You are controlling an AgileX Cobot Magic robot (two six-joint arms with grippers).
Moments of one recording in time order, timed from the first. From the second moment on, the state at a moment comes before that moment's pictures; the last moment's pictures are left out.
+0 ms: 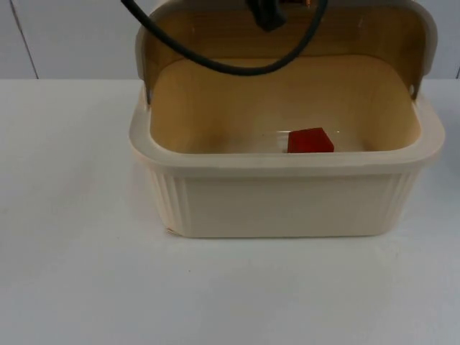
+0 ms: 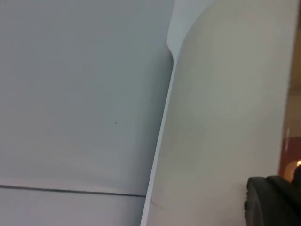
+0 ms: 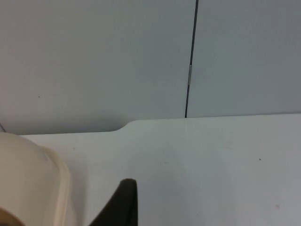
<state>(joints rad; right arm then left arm) -0.06 1.18 -1.05 0.01 0.41 -0.02 -0.57 1.91 -1.63 -0.26 0.49 1.13</state>
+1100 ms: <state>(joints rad) -0.06 1.13 -1.05 0.01 0.42 0.00 -0.76 1.75 -1.13 0.22 0.29 0.62</state>
